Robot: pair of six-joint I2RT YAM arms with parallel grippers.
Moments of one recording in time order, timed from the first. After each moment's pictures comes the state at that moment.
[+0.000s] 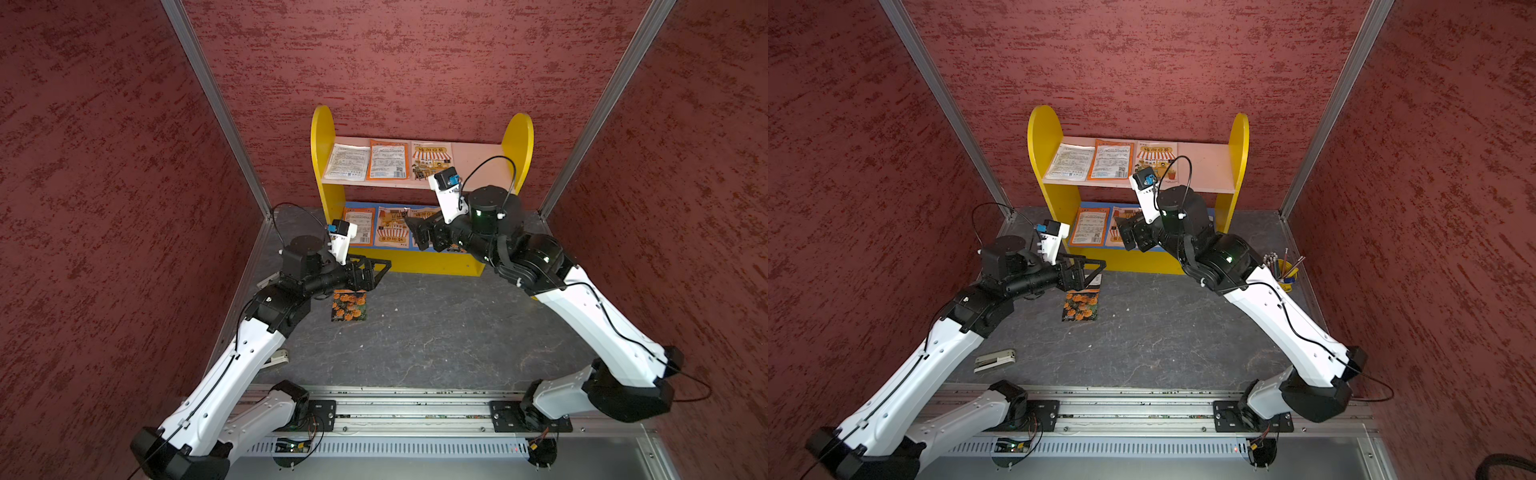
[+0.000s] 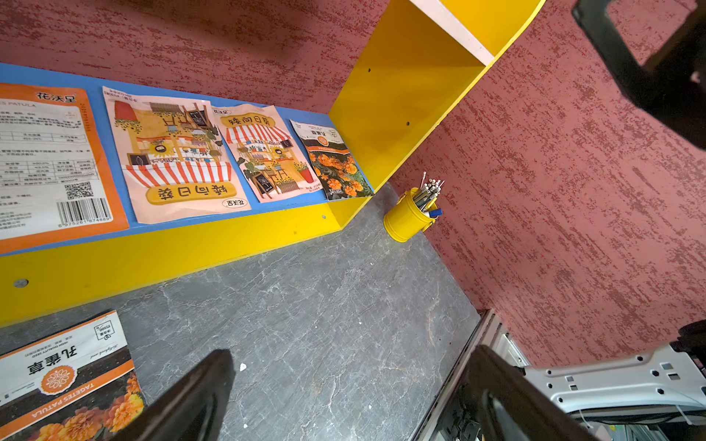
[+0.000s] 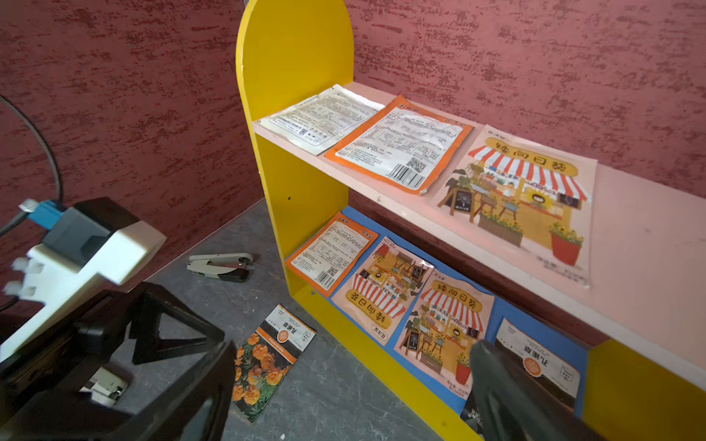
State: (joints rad) left arm -0.44 0.98 1.06 -0.45 0.45 -0.42; right arm 0.81 1.49 1.91 -0.71 0.22 0.03
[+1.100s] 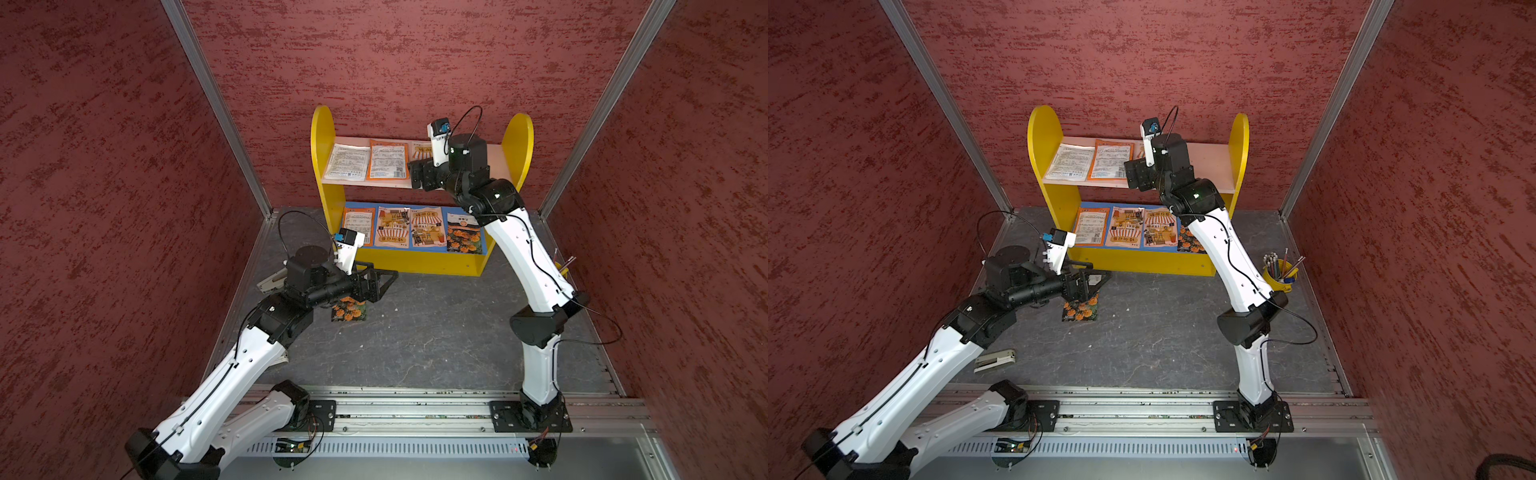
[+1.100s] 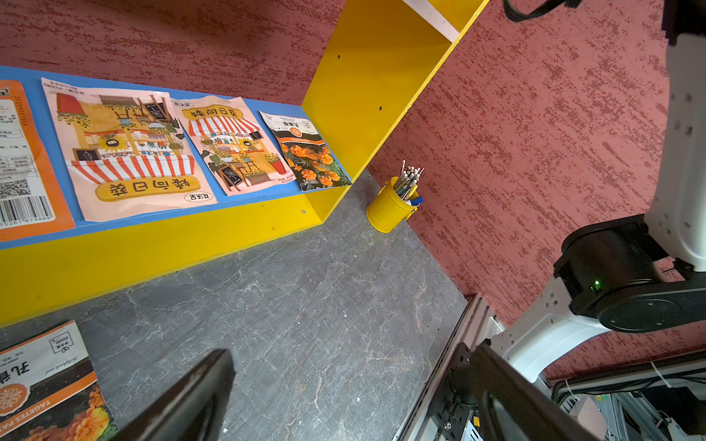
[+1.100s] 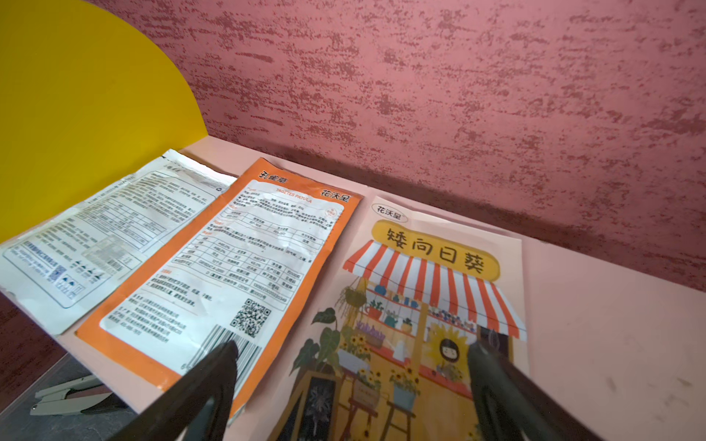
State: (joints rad) left arm -0.52 0.93 0.99 -0.39 0.42 -0.43; right arm 0.55 2.02 2.55 -0.78 0.19 0.04
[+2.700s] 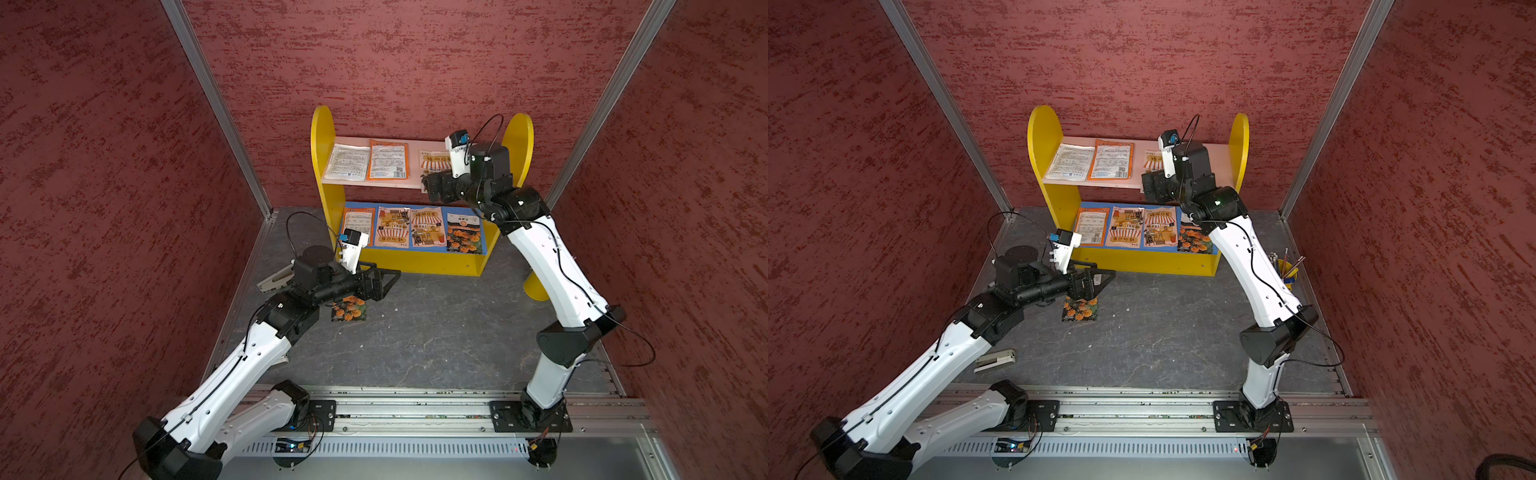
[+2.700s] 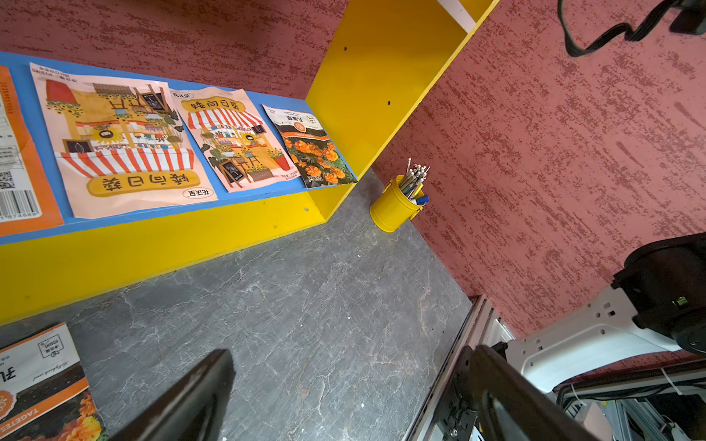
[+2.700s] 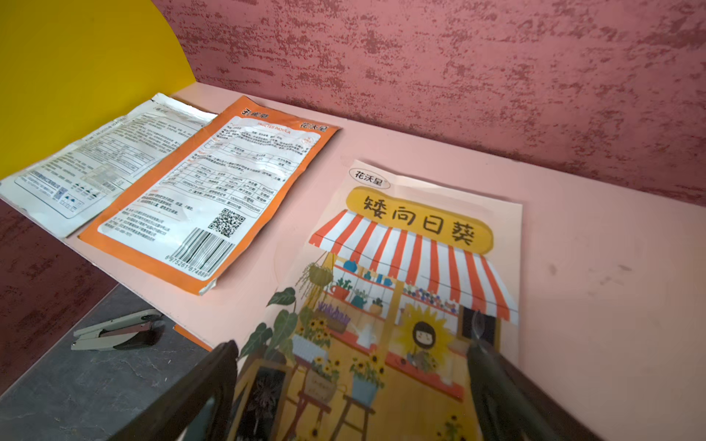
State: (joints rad) left arm -0.53 0.97 0.95 -0.32 0.42 -0.44; right arm 0.49 1.80 2.25 -0.78 0.09 0.08
